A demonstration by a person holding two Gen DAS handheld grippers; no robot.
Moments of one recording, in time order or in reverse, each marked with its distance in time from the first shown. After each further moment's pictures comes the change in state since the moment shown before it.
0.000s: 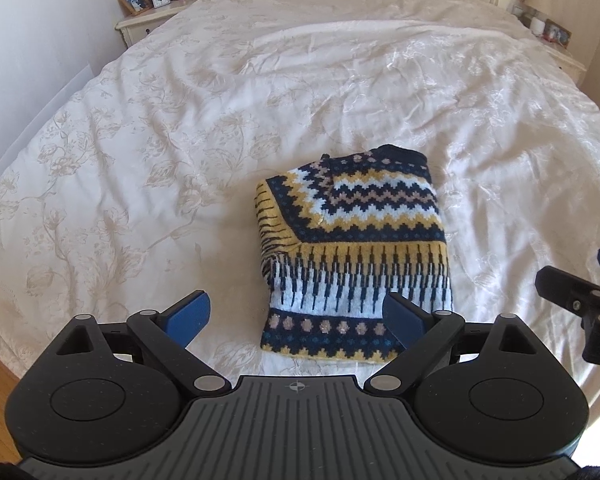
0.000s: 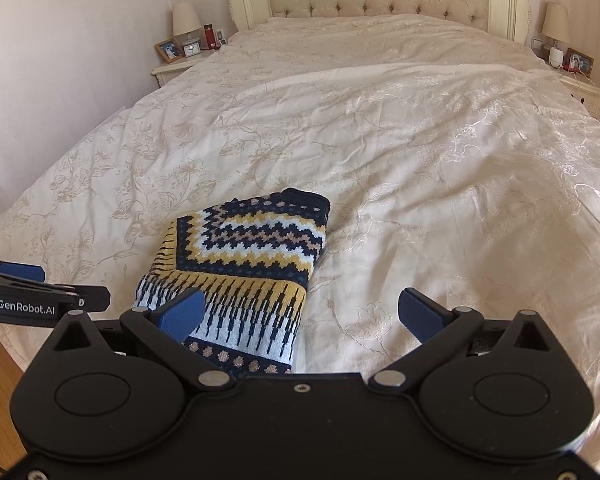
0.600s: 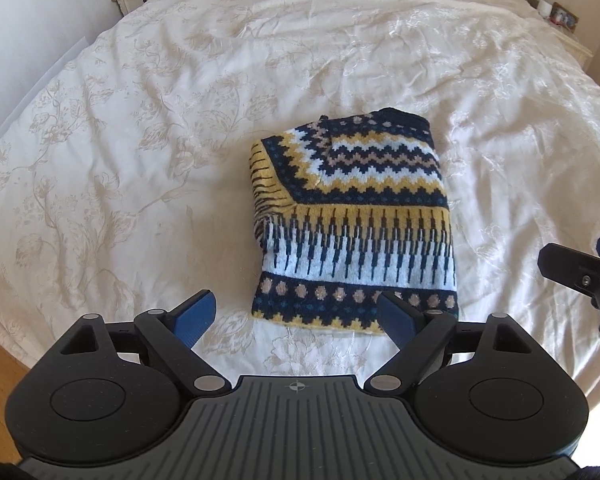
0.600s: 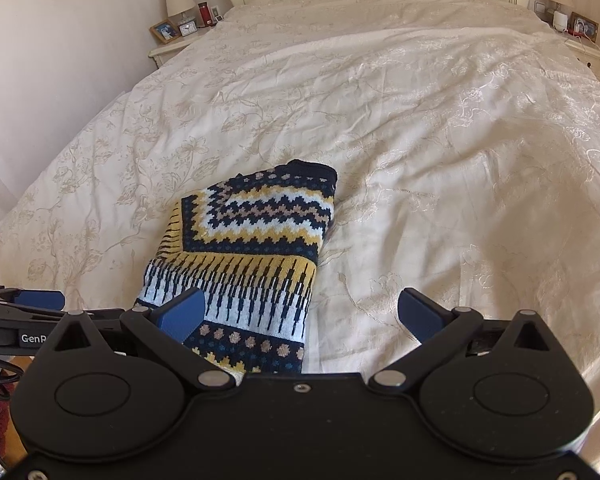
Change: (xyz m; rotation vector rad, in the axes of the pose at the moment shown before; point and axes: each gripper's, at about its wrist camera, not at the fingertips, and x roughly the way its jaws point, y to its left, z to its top) left arm 0.015 -0.001 -0.011 -0.026 0.100 -0.012; right arm 0.011 -0.003 0.000 0.054 0.105 0.038
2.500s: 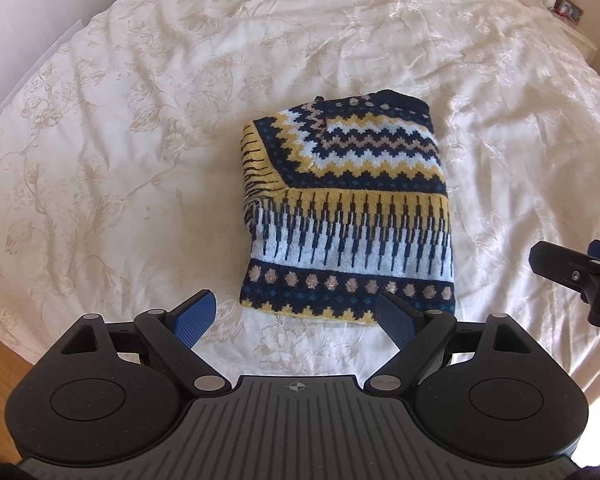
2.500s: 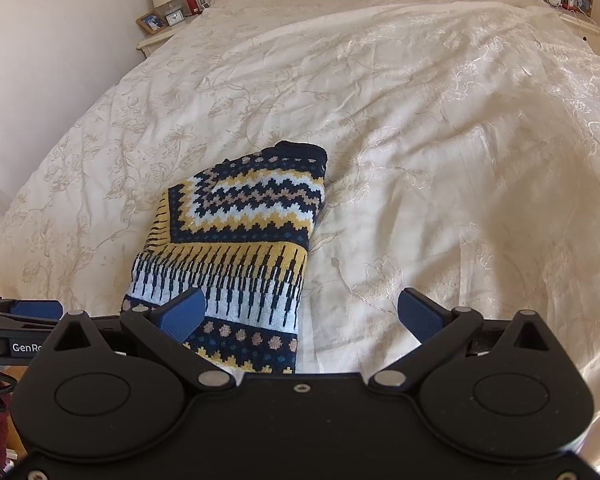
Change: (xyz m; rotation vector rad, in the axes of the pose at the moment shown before) left arm 0.010 -0.005 0.002 -0.011 0.055 -0.006; right arm 0.014 -0.009 0.000 0.048 0.045 -0.005
